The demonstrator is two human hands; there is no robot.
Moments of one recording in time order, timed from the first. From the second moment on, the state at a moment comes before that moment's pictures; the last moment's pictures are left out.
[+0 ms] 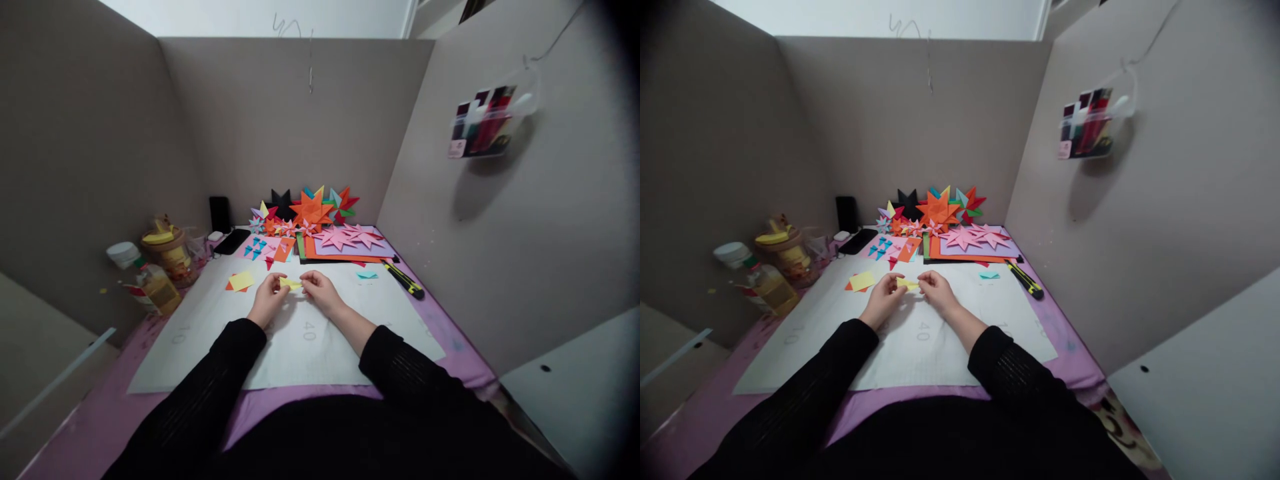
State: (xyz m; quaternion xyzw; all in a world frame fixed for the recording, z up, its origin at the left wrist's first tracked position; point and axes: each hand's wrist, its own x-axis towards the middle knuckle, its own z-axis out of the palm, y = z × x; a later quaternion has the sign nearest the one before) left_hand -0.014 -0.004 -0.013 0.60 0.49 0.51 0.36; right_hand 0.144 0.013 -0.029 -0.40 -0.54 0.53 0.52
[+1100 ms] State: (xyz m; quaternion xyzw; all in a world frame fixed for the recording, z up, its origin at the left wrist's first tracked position) left_hand -0.013 -0.007 -0.012 0.57 0.48 0.50 0.44; right_hand 0.139 0.007 -0.022 -0.38 -0.60 0.45 0.54
